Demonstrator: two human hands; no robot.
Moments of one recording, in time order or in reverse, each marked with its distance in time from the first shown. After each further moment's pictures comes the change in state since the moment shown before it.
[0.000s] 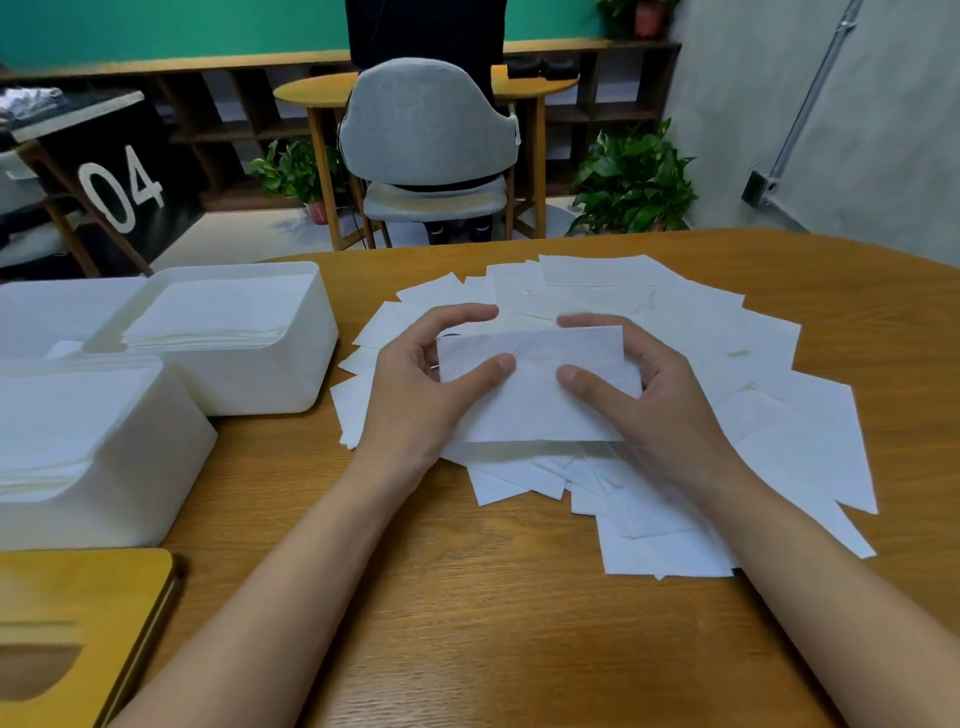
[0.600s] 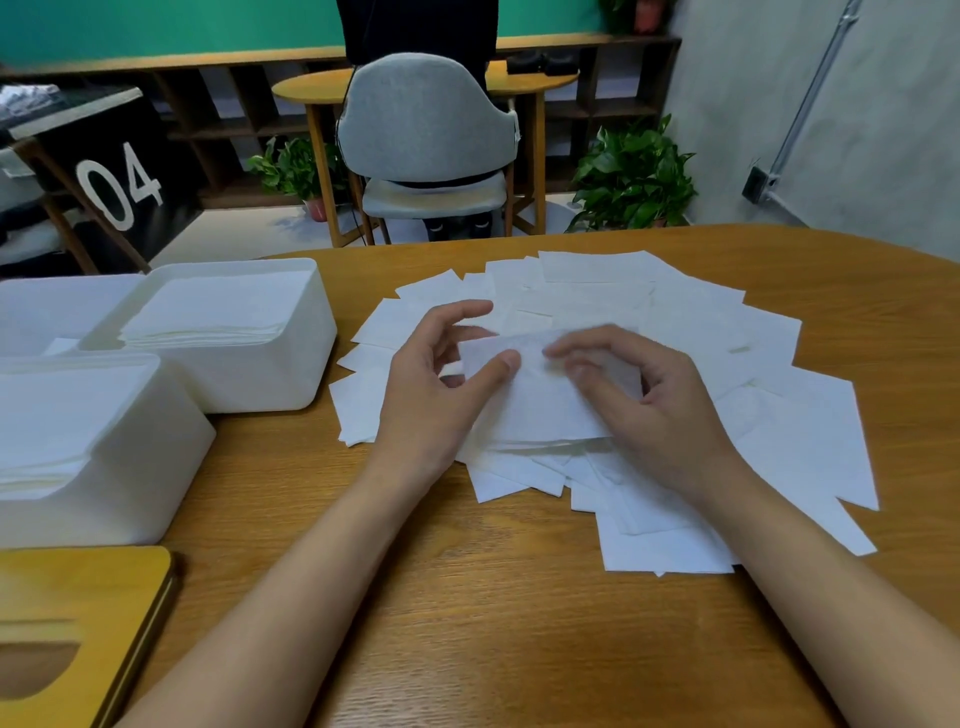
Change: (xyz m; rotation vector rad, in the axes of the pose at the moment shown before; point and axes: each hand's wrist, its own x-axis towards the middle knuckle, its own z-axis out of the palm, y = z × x) left_hand 0.002 -0.013 0.007 0.048 0.018 0.039; right_hand -0.003 0.001 -0.001 -0.198 -0.039 -0.233
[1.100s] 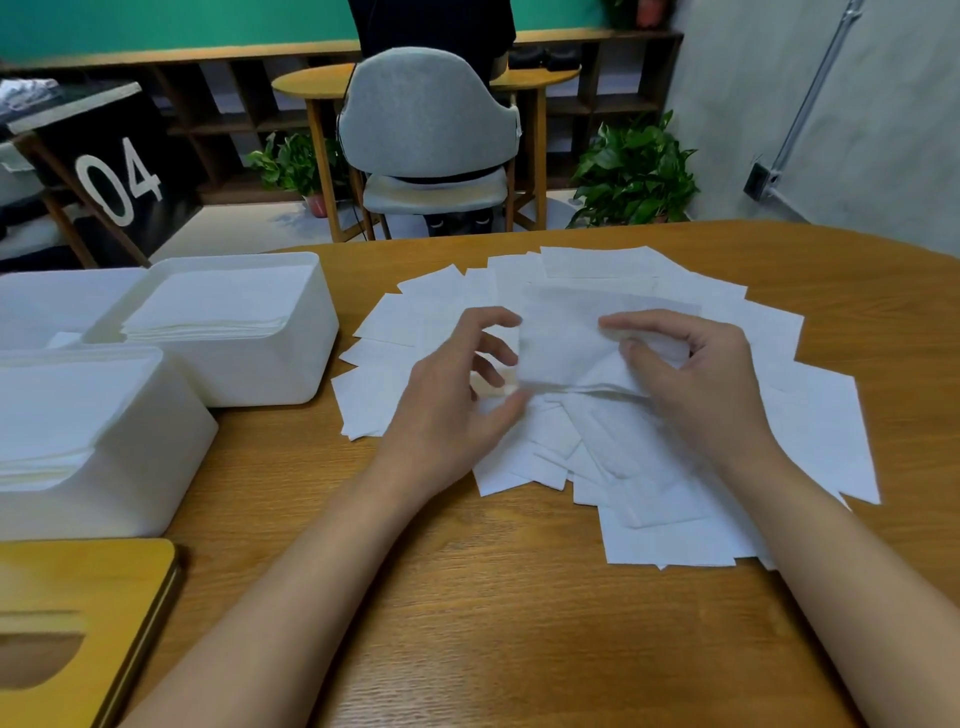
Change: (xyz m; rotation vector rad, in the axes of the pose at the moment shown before) left_hand -0.002 -0.009 -0.004 0.422 -0.203 0.220; right_hand 0.009 0.017 -0.024 -0.089 0.235 0.159
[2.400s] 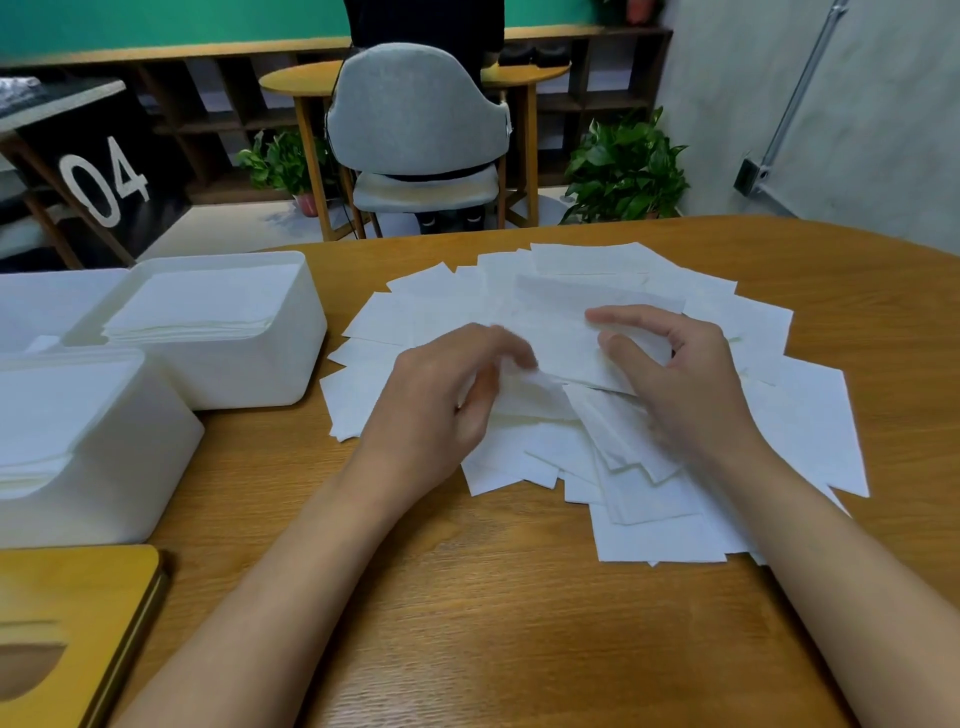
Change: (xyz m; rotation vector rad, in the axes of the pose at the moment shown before) left_hand -0.001 0.008 -0.008 0.169 0.092 0.378; right_hand 0.001 0.002 0.004 -0.011 -0.037 0.045
